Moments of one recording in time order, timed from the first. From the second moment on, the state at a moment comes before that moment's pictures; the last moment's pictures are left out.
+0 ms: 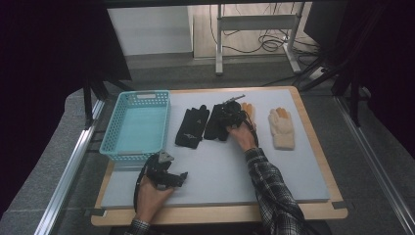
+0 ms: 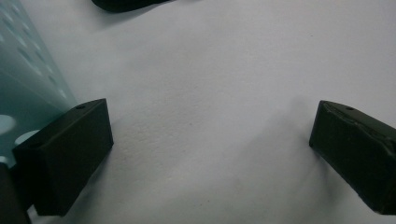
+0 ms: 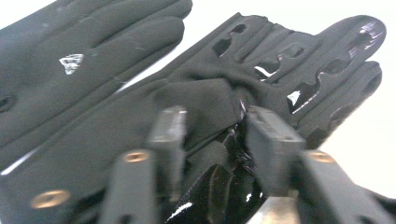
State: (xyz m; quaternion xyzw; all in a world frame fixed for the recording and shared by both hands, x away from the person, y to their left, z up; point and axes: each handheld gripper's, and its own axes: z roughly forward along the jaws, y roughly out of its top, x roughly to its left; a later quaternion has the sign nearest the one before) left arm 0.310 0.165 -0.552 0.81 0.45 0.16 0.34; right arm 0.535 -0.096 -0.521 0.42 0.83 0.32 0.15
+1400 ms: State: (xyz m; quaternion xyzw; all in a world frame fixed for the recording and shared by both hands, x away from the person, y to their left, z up) left arm 0.310 0.166 -0.552 0.81 0.45 0.16 0.34; right arm 0.354 -0.122 -0.488 0.31 0.86 0.39 0.10
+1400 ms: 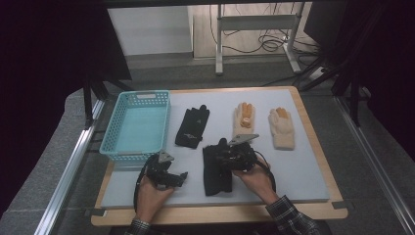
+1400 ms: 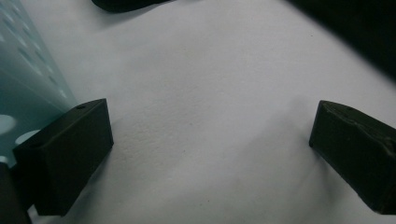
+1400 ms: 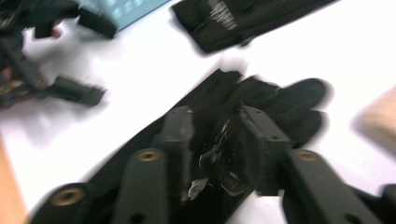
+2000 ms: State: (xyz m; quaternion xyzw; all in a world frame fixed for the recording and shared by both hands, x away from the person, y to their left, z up) left arm 0.310 0.166 -0.552 0.81 0.45 0.16 0.34; right arm 0.422 -0.109 -0.484 0.33 0.85 0.39 0.10
